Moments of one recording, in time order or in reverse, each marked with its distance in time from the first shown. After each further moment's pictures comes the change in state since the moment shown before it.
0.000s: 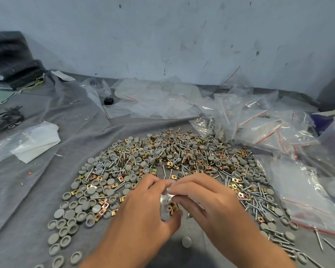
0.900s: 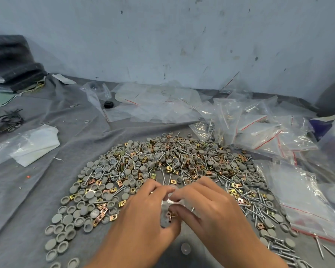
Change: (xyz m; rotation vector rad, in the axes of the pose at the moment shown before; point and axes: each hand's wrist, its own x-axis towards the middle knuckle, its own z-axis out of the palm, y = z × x) left_hand 0.001 0.003 0.001 0.030 -0.021 -0.022; right_hand 0.002 0.001 0.003 -0.224 0.008 -0.070
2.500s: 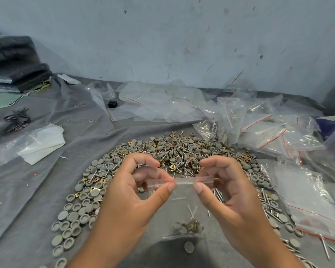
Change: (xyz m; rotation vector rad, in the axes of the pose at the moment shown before) left_hand 0.005 0.003 -0.030 -0.889 0.297 0.034; right_hand 0.001 0.004 -0.013 0.754 0.123 0.432
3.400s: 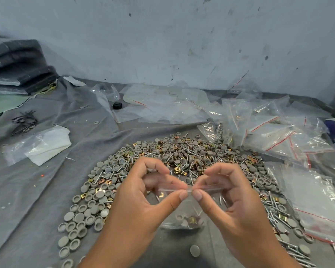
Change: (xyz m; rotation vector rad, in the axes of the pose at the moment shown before) left_hand 0.000 0.000 0.006 0.098 -0.032 0.038; right_hand -0.001 0.001 0.006 -0.026 0.033 -0.028
